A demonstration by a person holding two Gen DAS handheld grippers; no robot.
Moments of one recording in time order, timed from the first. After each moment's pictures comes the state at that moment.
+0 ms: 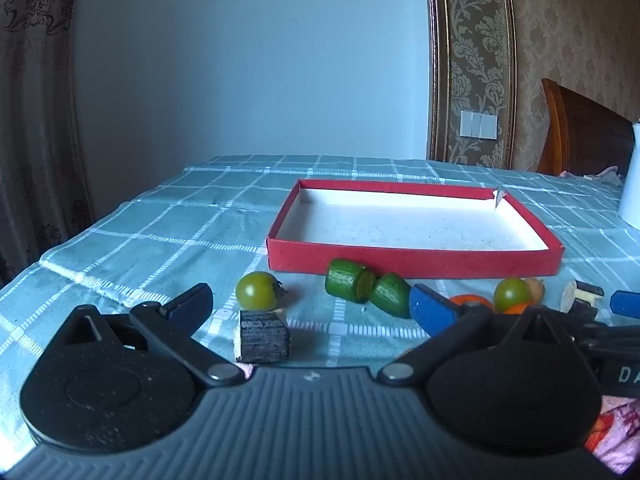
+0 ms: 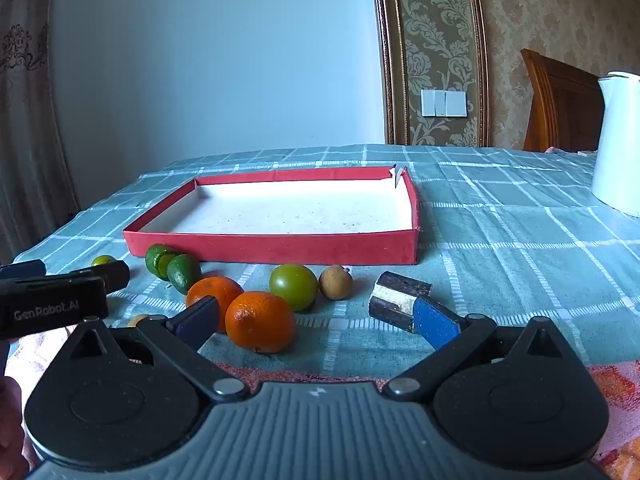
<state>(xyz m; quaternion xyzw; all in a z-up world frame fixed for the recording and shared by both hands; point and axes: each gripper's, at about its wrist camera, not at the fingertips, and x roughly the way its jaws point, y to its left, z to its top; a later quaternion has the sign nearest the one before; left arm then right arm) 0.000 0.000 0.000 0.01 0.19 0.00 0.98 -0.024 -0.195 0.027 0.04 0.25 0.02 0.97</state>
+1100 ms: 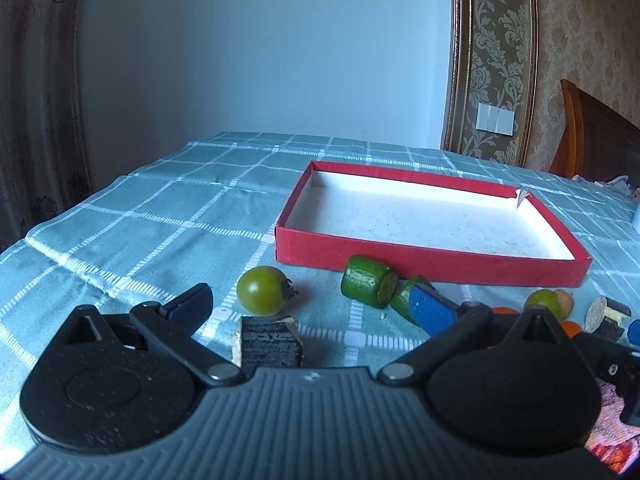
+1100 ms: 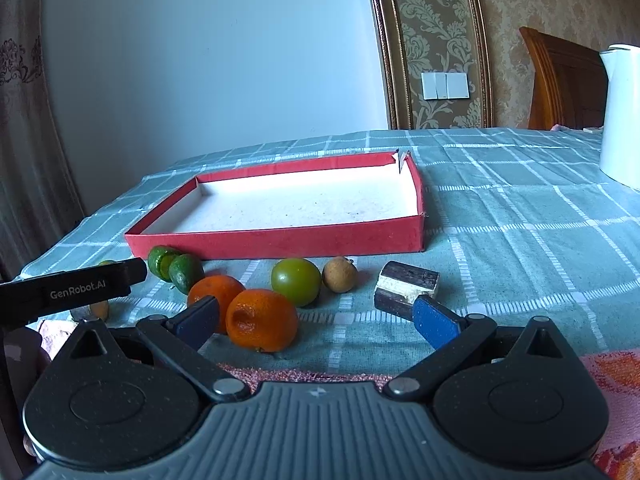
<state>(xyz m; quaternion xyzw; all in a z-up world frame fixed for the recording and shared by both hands) 0.034 0.011 -0.010 -0.02 0.22 0.01 0.98 -0.020 -0.203 0.024 0.07 0.26 0.03 0.96</state>
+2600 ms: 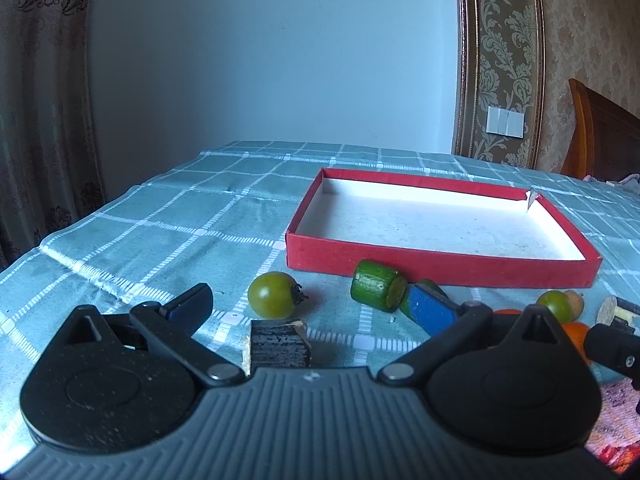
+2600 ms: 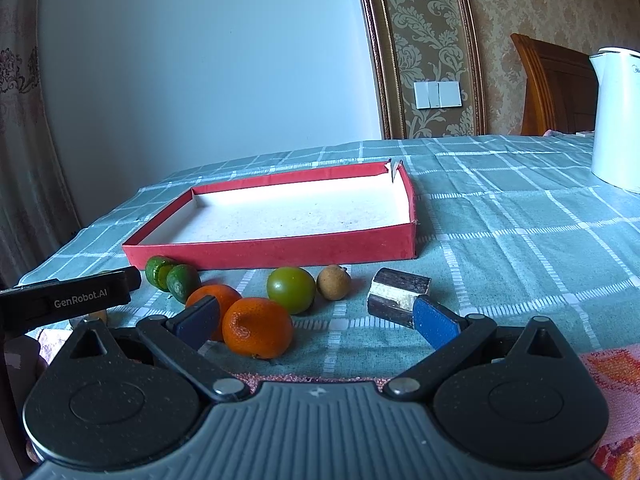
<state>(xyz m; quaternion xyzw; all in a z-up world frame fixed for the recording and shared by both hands) 0.029 0.007 -0.009 -0.01 0.21 0.03 0.98 -0.026 -0.207 0.026 0.08 0.25 0.02 0.97</state>
